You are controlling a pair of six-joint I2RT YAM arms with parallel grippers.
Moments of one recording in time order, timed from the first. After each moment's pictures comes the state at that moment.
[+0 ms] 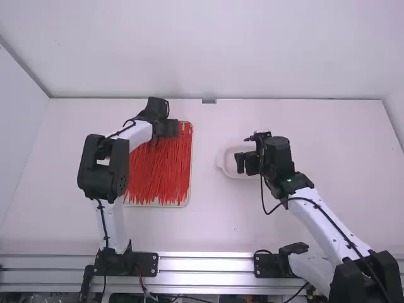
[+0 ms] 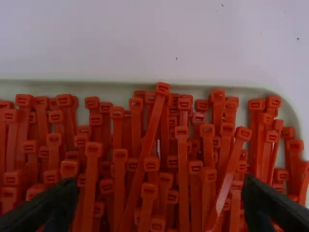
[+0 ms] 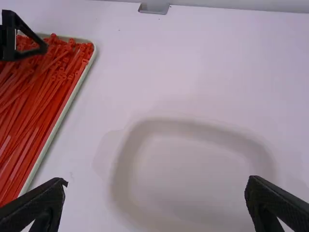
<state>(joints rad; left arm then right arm) -0.12 2.08 1.39 -0.27 -0.02 -0.19 0.30 1.18 0.67 -0.17 -0.10 0.08</state>
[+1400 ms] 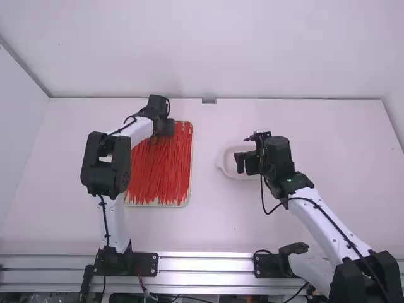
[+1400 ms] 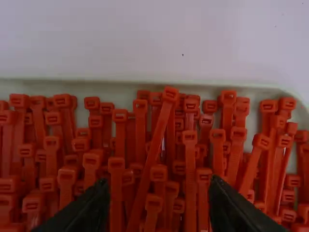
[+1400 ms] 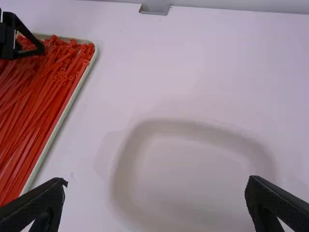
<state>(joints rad) -0.11 2.13 1.47 -0.37 -0.02 -0.19 0.30 1.18 0.67 -0.17 -0.11 0.08</state>
